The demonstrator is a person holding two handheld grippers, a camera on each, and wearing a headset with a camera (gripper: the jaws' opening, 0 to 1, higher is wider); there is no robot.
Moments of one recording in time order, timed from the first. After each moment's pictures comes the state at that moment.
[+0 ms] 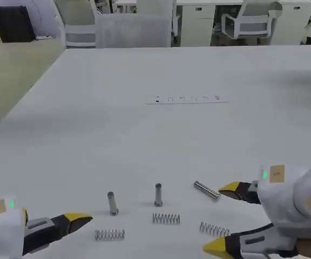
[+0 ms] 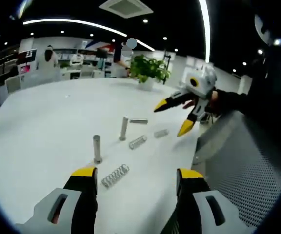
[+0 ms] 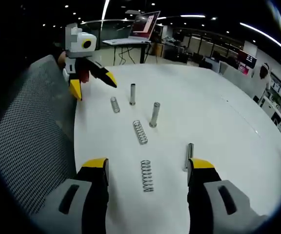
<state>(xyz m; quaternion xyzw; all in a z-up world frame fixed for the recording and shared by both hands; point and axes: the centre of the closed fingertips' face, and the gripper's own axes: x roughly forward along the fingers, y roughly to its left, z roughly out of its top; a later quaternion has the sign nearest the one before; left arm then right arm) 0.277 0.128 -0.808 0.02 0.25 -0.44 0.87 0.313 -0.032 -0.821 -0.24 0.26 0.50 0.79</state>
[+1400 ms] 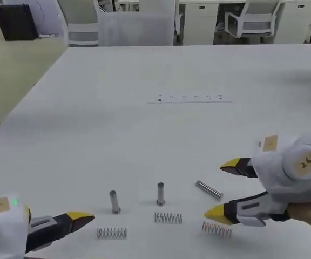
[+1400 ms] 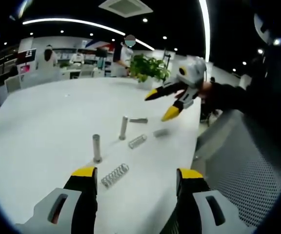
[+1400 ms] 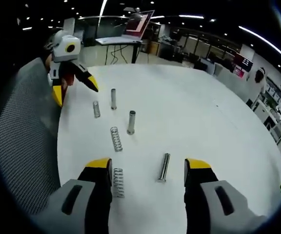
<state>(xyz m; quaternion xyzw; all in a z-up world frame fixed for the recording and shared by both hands) 0.277 0.129 -0.809 0.02 0.25 -0.44 0.86 0.361 -0.034 -0.803 -0.27 0.25 0.48 0.79</state>
